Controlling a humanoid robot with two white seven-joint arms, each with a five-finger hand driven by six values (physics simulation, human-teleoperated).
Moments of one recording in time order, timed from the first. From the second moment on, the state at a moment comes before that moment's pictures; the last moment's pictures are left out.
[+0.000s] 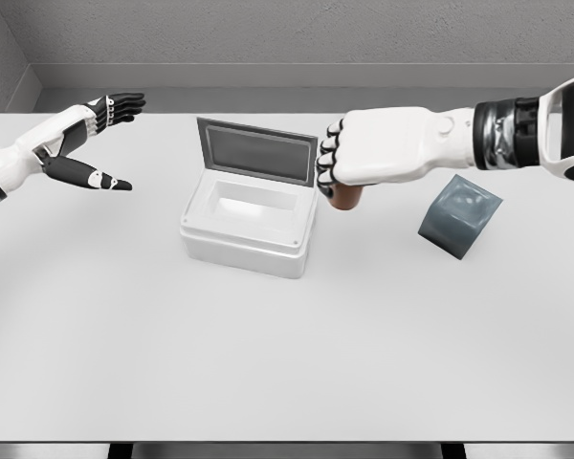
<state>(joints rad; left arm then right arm) -0.60 0.72 -0.52 -1.13 0.51 -0.39 -0.61 -1.06 -0.78 0.90 -1.75 0.46 -0.61 0.61</state>
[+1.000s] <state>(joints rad) -0.62 0.70 -0.52 -1.11 0.51 -0.39 -0.61 -1.07 -0.60 0.92 -1.60 0.48 -0.61 0.61</state>
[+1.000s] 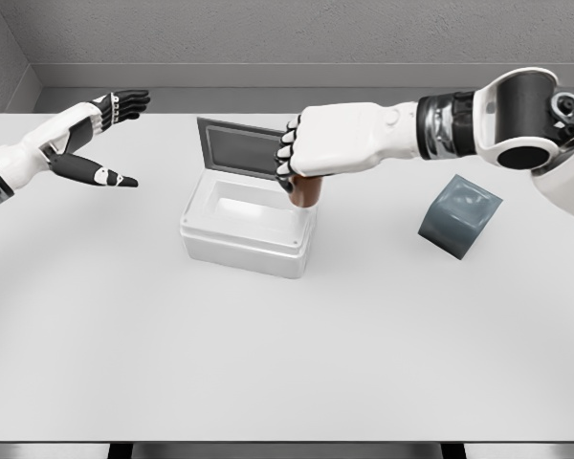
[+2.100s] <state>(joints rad) -0.62 0.68 -0.53 -1.11 0.51 -0.39 -0.61 -1.05 -0.57 0.90 -1.62 0.53 -0.61 0.61</state>
